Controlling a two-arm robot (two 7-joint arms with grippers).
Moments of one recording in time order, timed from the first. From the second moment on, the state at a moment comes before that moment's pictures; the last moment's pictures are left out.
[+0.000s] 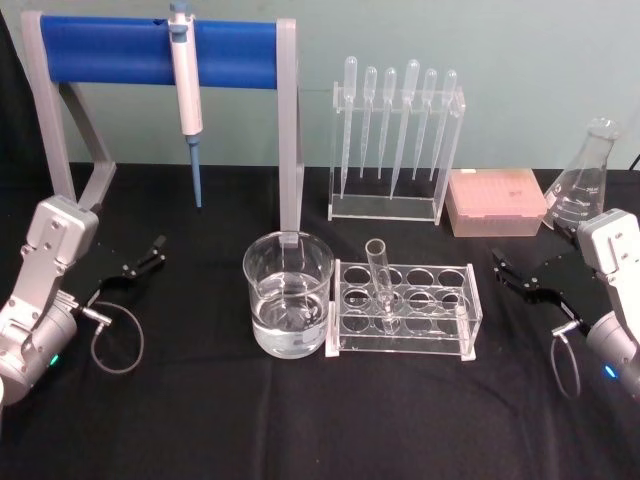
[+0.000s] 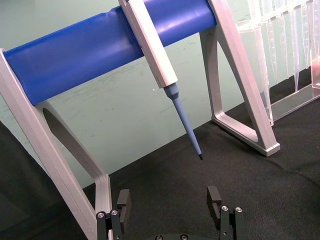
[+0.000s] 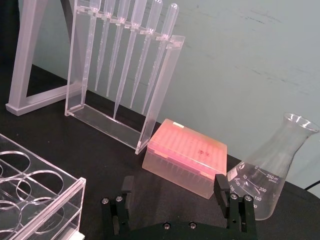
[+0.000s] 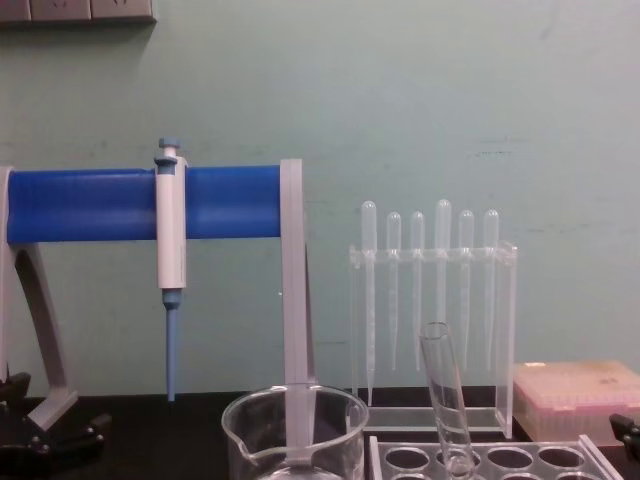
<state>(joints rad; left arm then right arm) -0.20 0.60 0.45 -1.41 -0.25 -0.12 0.03 0.20 0.60 -0.45 -1.41 0.25 -0.12 -0.03</state>
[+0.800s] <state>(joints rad) -0.20 0.60 0.45 -1.41 -0.25 -0.12 0.03 0.20 0.60 -0.45 -1.41 0.25 -0.12 -0.03</state>
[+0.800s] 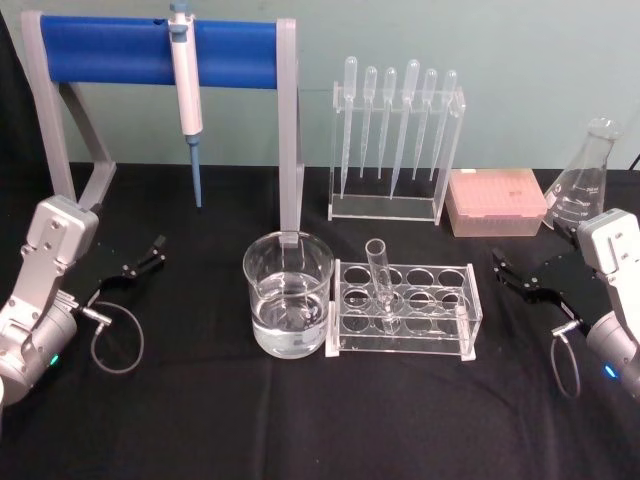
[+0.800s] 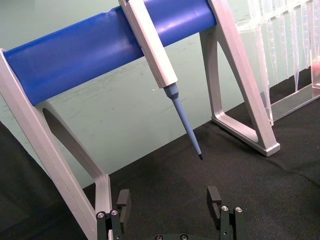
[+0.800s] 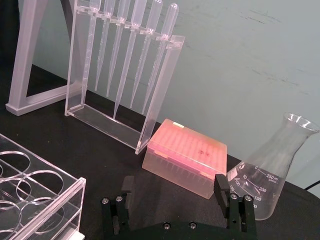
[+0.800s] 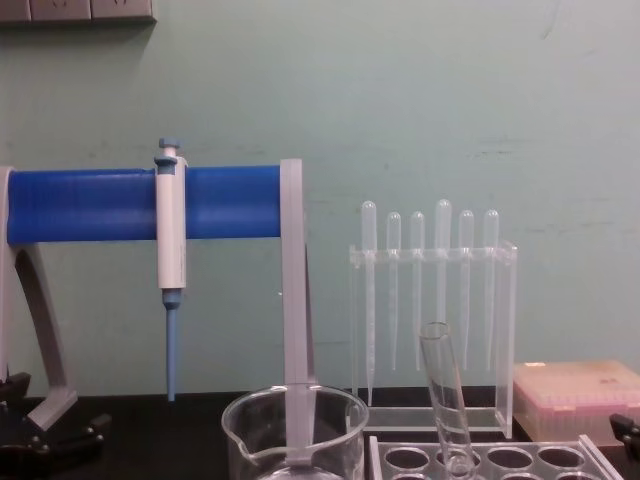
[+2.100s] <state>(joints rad) -0.20 0.60 0.45 -1.41 -0.25 -0.12 0.03 0.11 0.66 -0.35 -1.62 0.31 -0.09 0.04</state>
